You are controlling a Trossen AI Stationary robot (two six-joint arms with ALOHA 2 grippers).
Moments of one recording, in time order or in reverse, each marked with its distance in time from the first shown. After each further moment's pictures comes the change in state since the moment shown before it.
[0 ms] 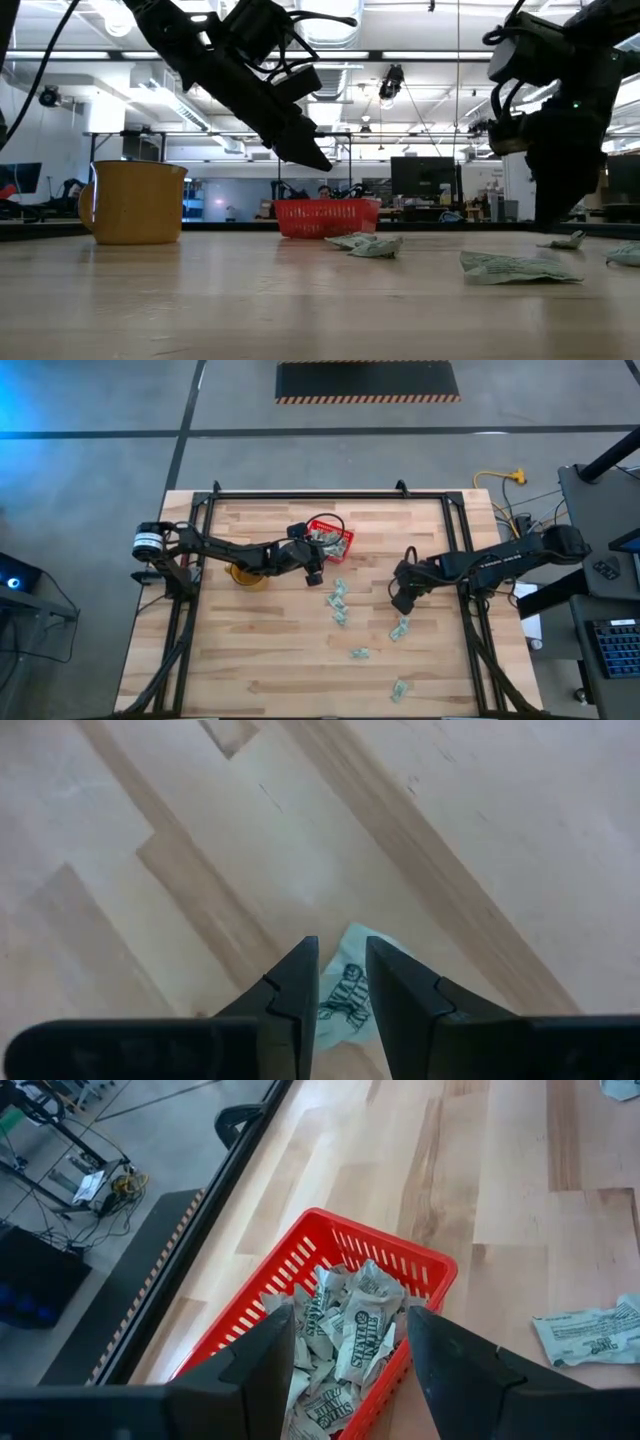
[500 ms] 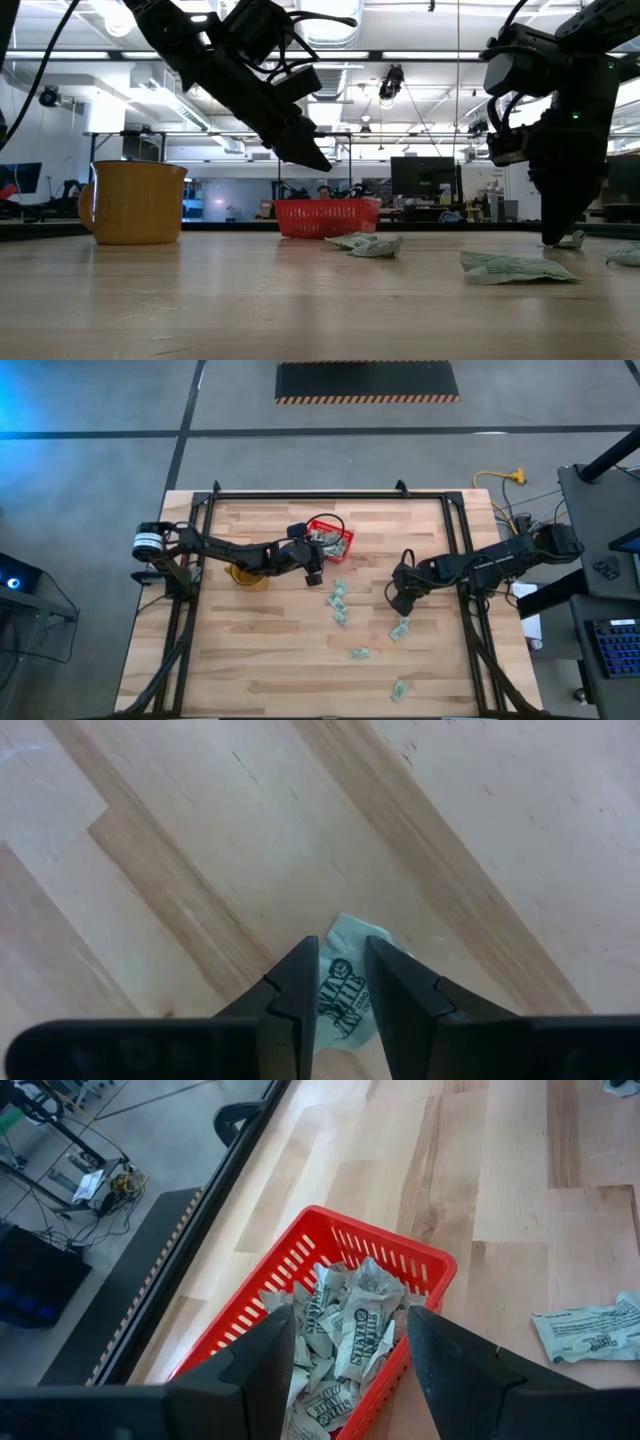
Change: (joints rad) left arm 0.000 0.000 0.000 -0.004 0.000 0.000; right arm 0.021 0.100 0.007 0.000 -0.005 0.008
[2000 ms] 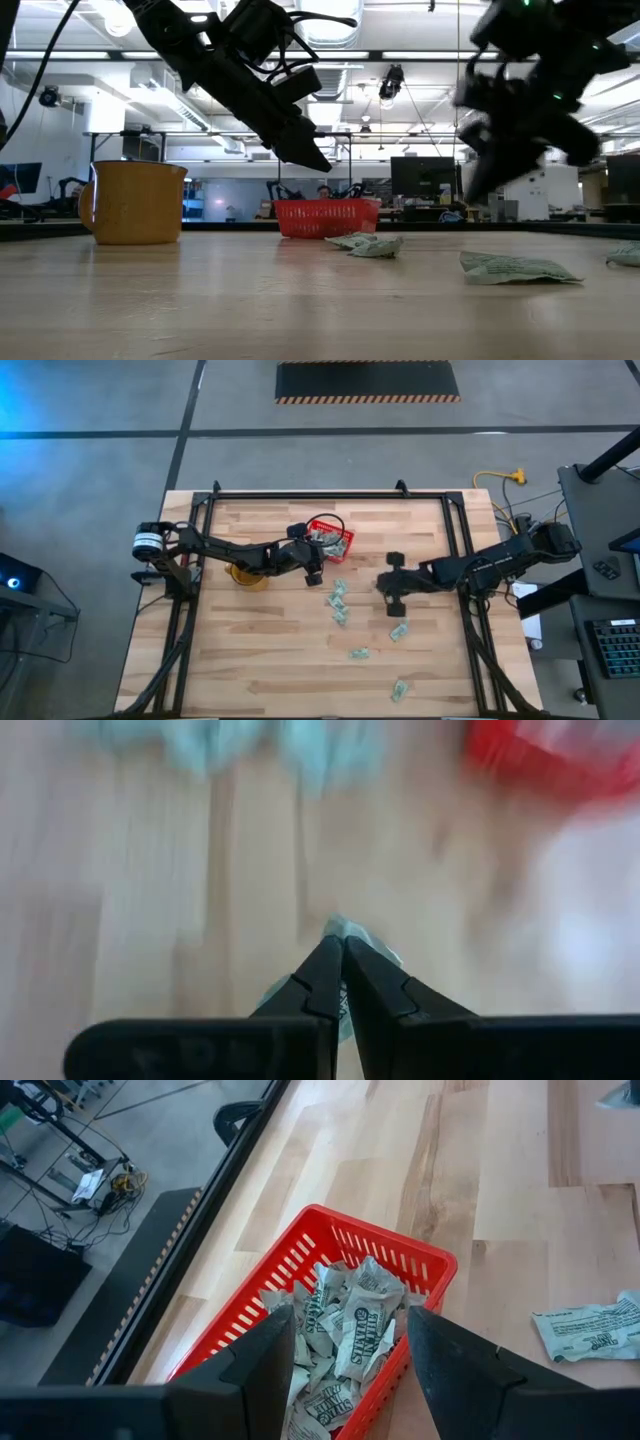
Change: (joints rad) left arm 0.000 0.000 0.000 -0.002 0.000 0.000; right arm 0.059 0.008 0.068 0.242 0.224 -0.705
